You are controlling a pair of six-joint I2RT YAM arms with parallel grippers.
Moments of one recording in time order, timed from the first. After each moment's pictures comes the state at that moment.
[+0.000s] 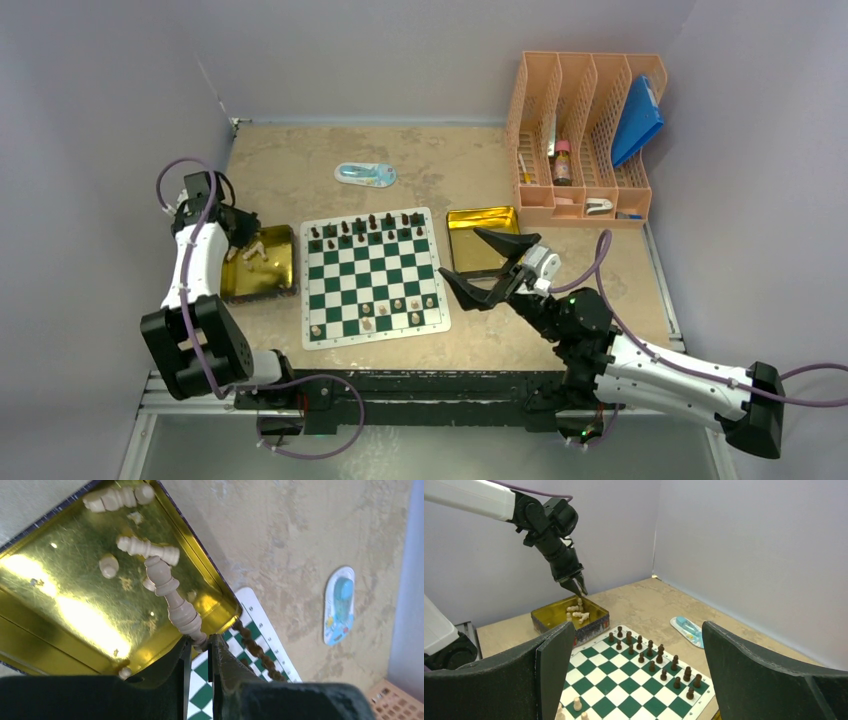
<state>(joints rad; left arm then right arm) 0.35 1.37 1.01 -0.61 -0.04 -0.91 1.11 0.65 0.41 0.63 0.16 -0.12</state>
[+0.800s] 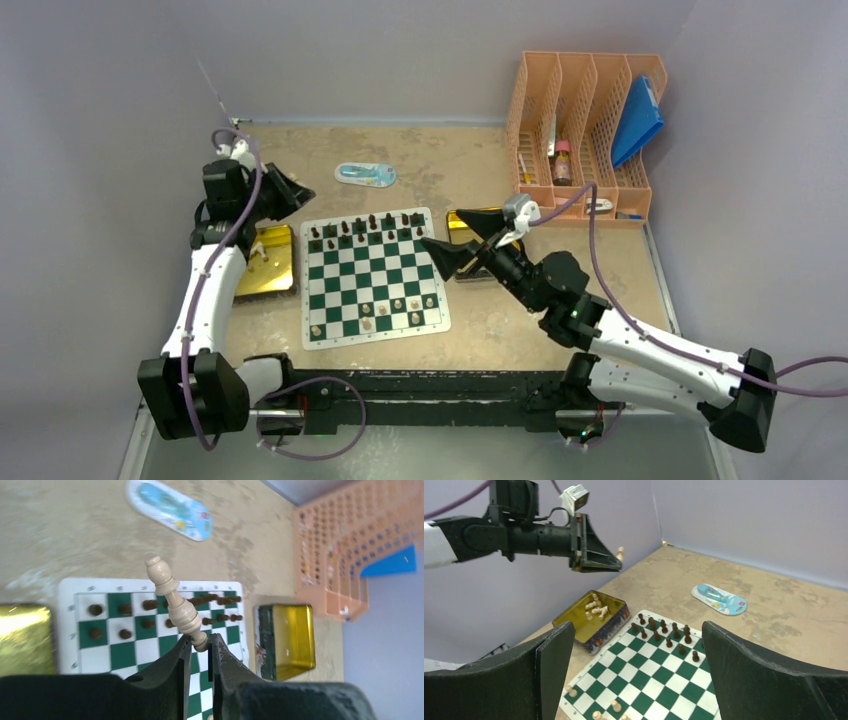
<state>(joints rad) 0.16 1.15 0.97 -0.35 0.42 -0.56 1.03 0.84 0.63 0.44 0.22 0.21</state>
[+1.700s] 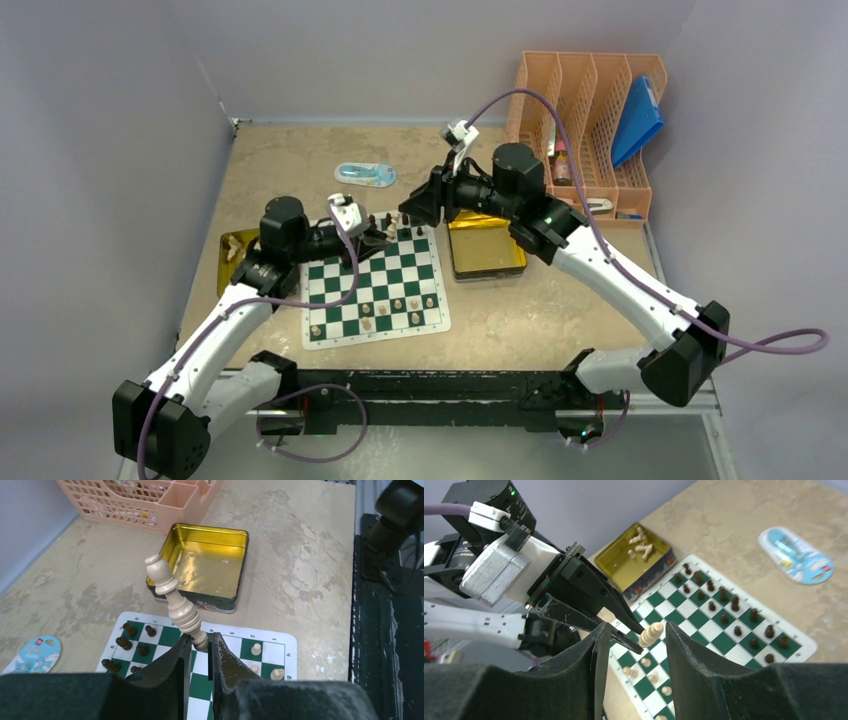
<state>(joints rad) -0.35 0.96 0.74 -0.02 0.83 0.25 0.71 1.30 1.27 -0.11 -0.44 0.33</state>
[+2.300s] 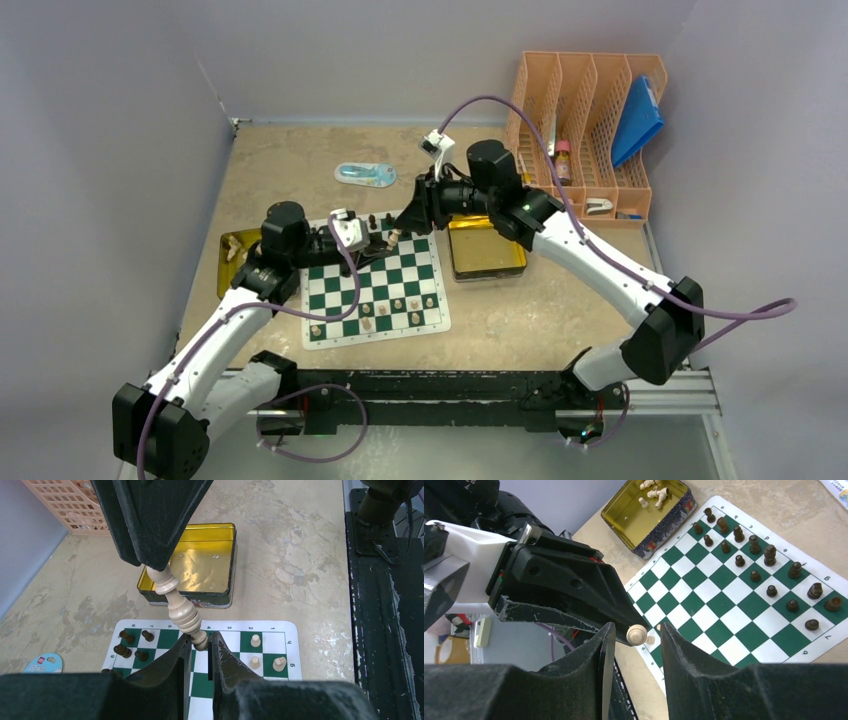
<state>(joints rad) -0.36 0.93 0.69 -0.04 0.91 0.41 0.70 1.45 1.34 -0.27 -0.56 0.36</state>
